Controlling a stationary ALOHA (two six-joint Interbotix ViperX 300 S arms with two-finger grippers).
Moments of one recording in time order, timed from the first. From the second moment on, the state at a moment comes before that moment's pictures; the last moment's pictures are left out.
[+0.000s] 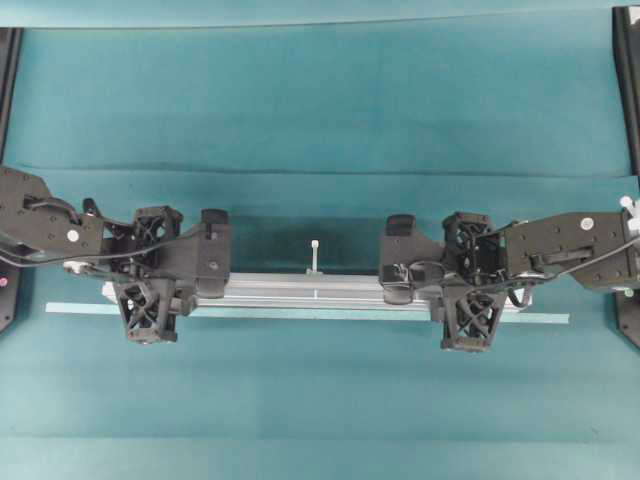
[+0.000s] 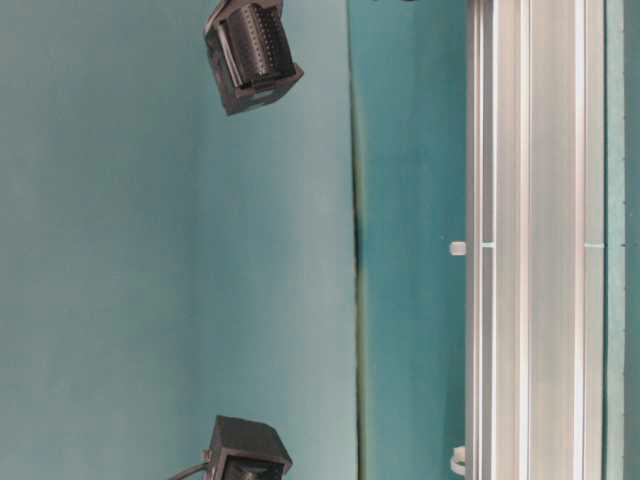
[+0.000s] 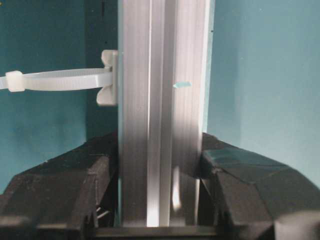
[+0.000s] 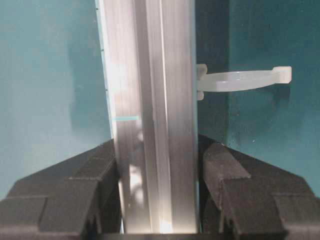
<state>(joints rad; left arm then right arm) 0.01 -0.06 0.87 0.02 0.33 -0.02 0.02 0.01 0.77 0.03 0.52 0.07</state>
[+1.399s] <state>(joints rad) 0.00 -0.39 0.63 0.02 0.82 -0.08 0.01 -0.21 0.40 0.05 1.16 0.13</state>
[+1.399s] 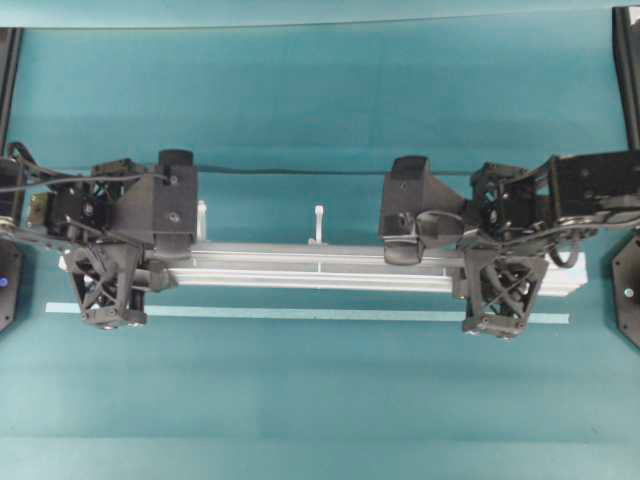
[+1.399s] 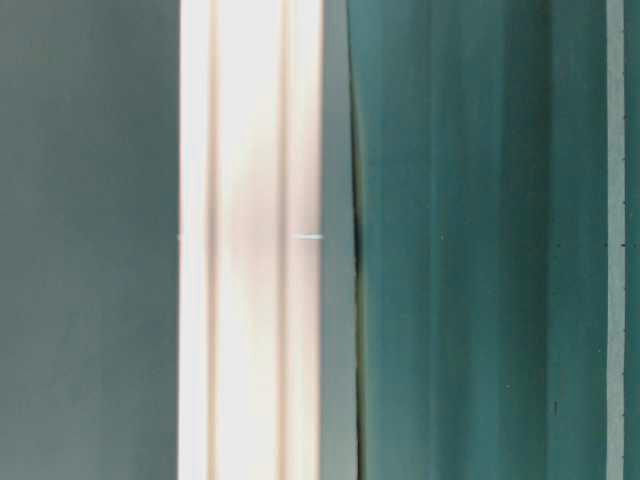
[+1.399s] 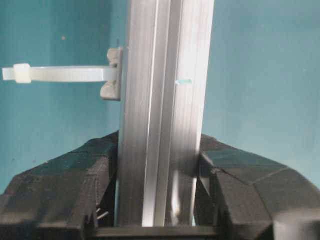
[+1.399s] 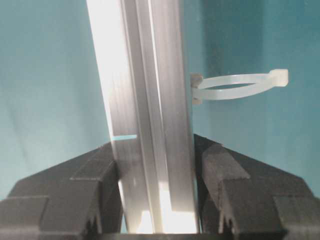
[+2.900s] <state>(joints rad) -0.01 -0.46 0.17 0.02 1.15 -0.08 0.03 -0.23 -0.09 0.04 1.58 0.15</state>
